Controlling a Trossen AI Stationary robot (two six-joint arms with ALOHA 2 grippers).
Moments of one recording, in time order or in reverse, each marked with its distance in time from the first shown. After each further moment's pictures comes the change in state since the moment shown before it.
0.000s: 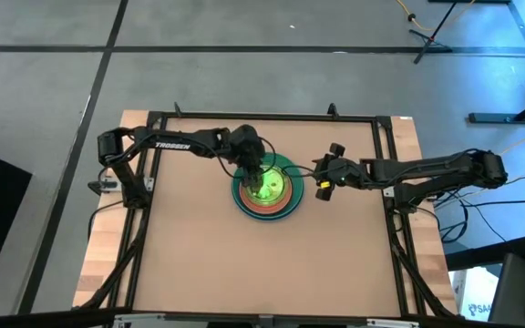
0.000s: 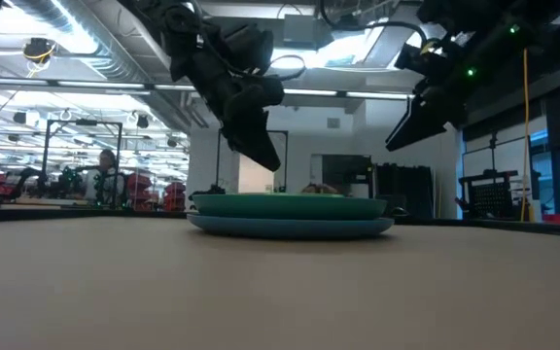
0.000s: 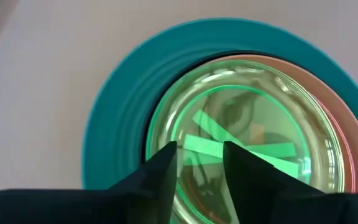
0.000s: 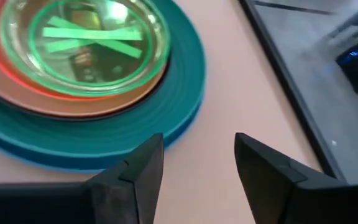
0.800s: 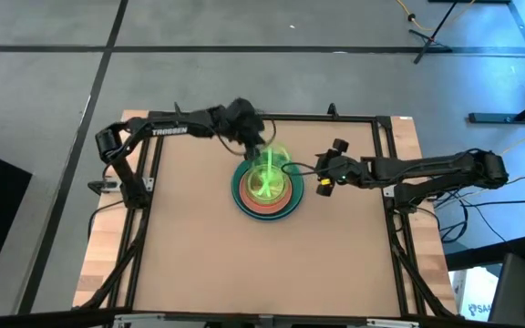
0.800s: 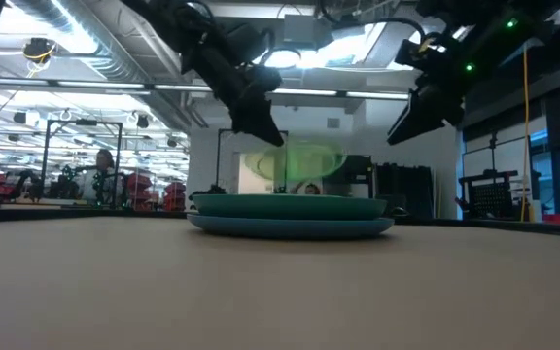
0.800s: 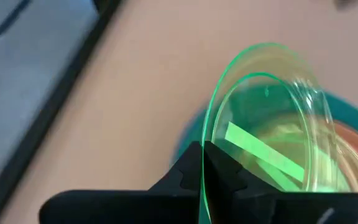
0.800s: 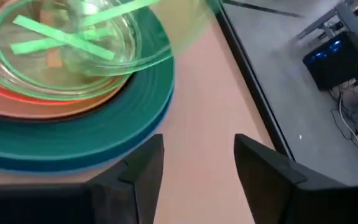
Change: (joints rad) left arm 0.159 0.000 0.142 -0.045 0.025 0.039; right arm 0.000 -0.005 0.037 -0.055 0.091 -0.035
